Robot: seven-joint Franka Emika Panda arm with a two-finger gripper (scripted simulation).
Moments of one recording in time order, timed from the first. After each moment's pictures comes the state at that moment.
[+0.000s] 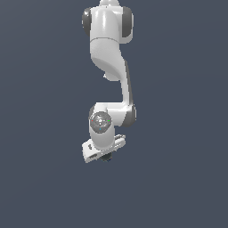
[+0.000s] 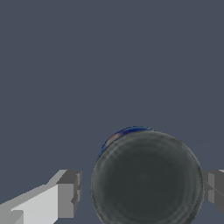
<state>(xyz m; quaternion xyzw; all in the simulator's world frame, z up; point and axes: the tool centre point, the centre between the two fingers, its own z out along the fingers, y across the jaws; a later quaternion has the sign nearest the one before) 0.097 -0.041 0.026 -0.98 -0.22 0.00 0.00</state>
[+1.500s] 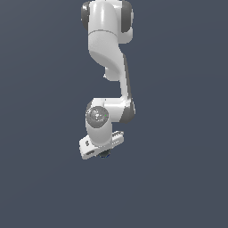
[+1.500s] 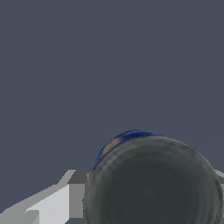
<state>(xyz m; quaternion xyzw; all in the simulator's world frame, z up) 0.089 -0.050 0.045 -0.98 -0.22 0.00 0.00</state>
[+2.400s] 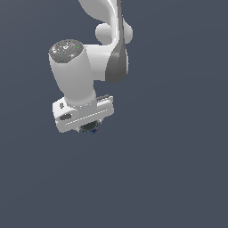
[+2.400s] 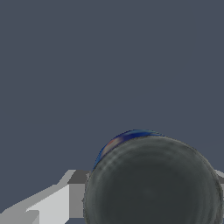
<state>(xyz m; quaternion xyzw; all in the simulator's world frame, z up) 0.053 -0.097 0.218 -0.98 -0.22 0.00 0.00</state>
